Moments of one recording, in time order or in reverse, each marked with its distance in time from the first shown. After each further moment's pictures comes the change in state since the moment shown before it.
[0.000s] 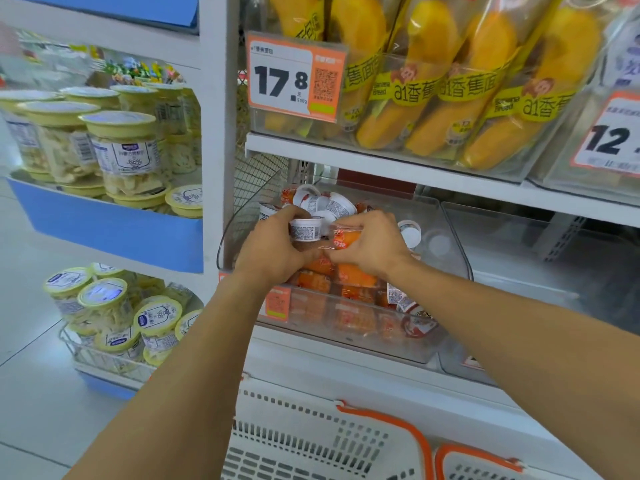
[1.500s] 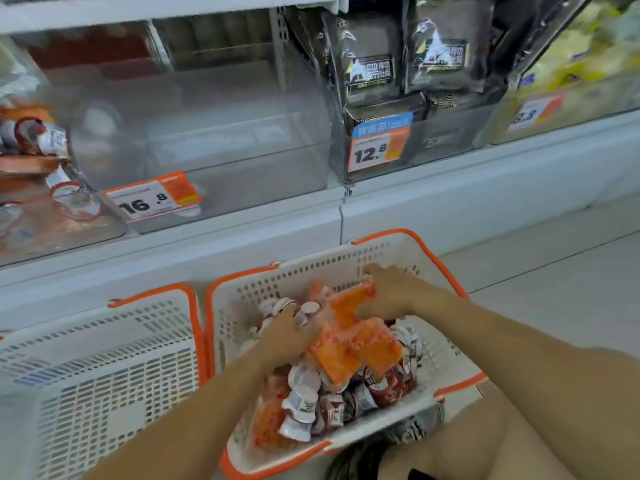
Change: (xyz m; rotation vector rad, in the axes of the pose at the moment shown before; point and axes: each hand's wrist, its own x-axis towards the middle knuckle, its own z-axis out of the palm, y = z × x) left_hand -0.323 0.175 0.339 0.063 -1.023 -0.256; right_hand -0.439 0.260 -0.203 -0.141 -0.580 0.809
